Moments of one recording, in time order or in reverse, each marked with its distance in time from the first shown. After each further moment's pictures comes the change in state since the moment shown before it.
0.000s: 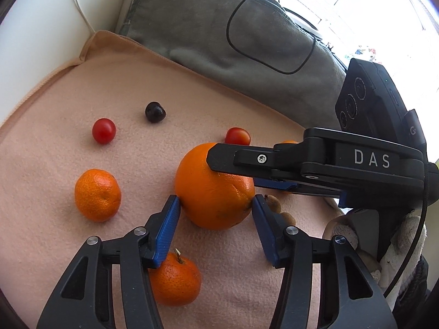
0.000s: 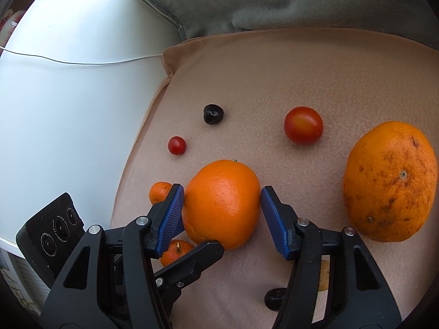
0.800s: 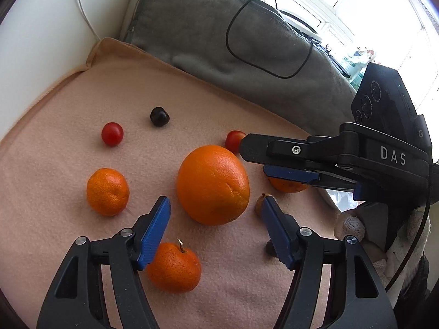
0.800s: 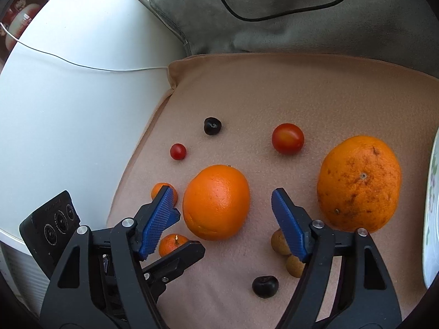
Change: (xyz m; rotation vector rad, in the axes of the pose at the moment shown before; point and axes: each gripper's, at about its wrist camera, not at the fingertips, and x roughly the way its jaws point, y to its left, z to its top) left arm -0.010 0.000 -0.001 -0.001 -0.015 0.017; right arm -0.026 0.005 -0.003 -0.051 -0.058 -0.041
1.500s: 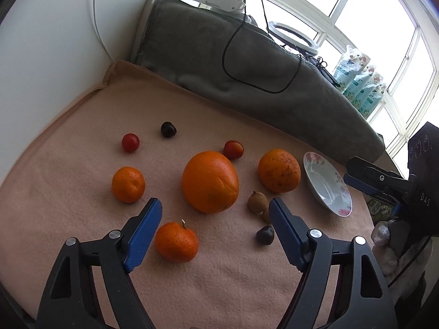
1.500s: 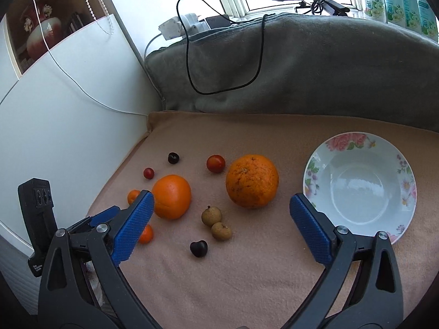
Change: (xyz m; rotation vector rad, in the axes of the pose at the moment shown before) left arm -0.041 -0.011 -0.010 0.007 -0.080 0.033; right arm -0.124 -0.012 -0.063 -0.084 -0.317 -0.200
